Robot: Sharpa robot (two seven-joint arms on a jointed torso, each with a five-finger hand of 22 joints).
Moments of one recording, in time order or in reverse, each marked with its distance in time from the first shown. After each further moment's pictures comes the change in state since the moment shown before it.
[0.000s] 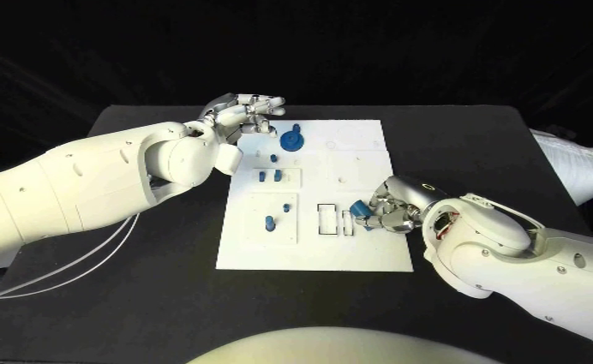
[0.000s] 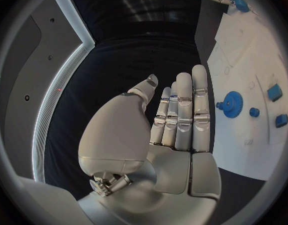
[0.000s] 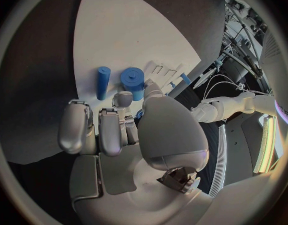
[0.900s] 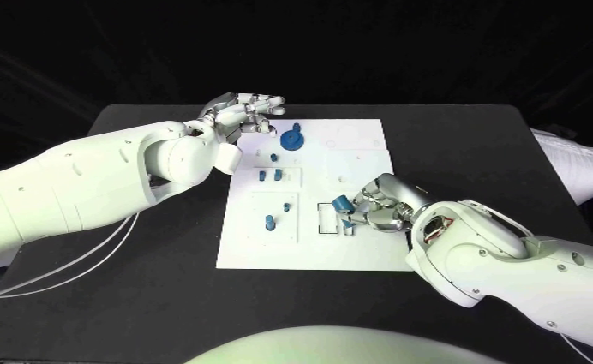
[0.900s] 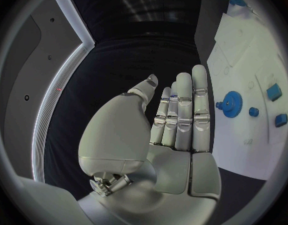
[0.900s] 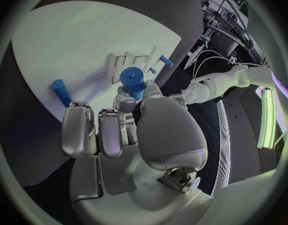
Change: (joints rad) left arm 0.000 -0.001 0.000 0.000 0.000 0.002 -0.003; left_hand 0.000 0.000 0.000 0.000 0.000 0.000 0.000 0.000 0.000 0.000 0.000 0.000 0.000 0.000 0.000 0.000 0.000 0.000 0.000 0.000 0.000 0.000; right arm 0.001 0.019 -0.001 0.070 0.181 -0.162 0.021; right_hand 0.006 0.033 -0.034 0.010 0.066 0.032 -0.009 0.011 0.000 0.049 -0.019 0.035 0.070 0.000 -0.015 0.010 0.015 0.000 0.014 -0.014 0.016 0.033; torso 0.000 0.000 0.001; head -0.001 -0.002
